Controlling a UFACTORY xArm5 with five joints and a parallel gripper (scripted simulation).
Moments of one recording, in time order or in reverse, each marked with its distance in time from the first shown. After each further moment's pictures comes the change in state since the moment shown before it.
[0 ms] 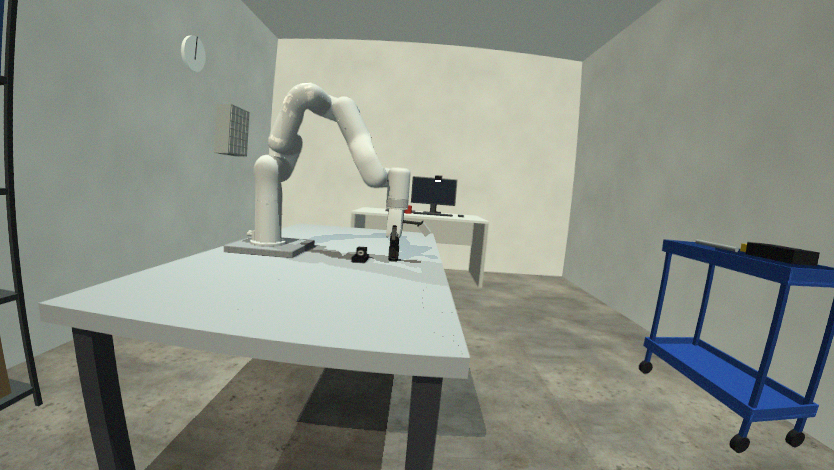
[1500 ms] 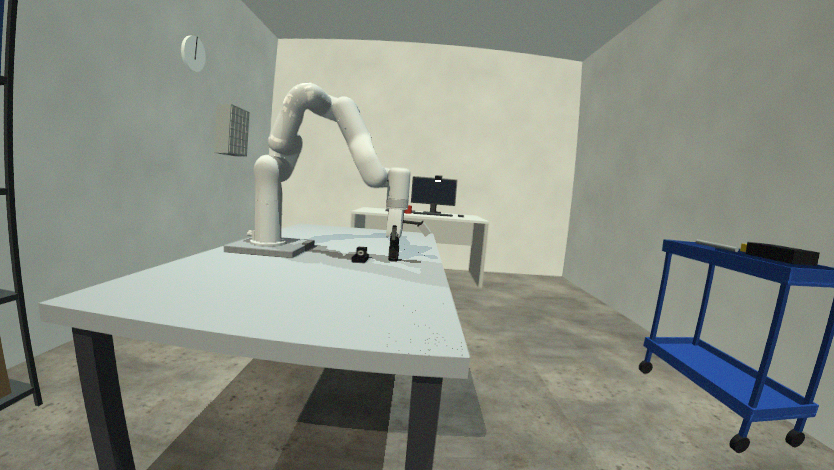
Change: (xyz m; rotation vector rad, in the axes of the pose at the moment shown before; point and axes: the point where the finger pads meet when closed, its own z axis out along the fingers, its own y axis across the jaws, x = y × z) arm 0.000 0.000 0.000 0.000 0.000 0.000
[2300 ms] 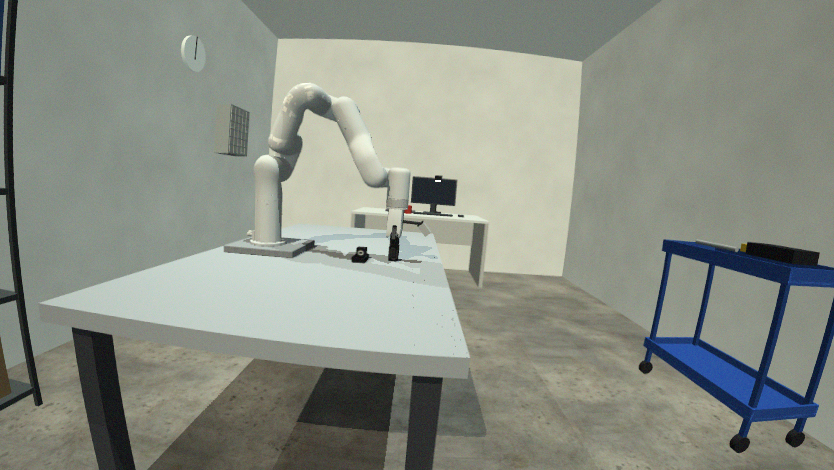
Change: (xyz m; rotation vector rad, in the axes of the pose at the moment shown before) arm 0.000 0.000 0.000 0.000 0.000 0.000
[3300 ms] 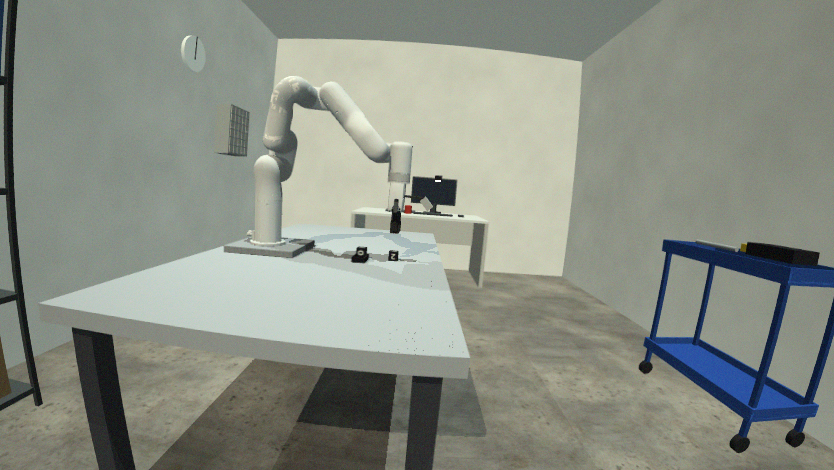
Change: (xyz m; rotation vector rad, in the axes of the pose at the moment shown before) arm 0.000 -0.001 -0.086 0.000 0.000 0.000
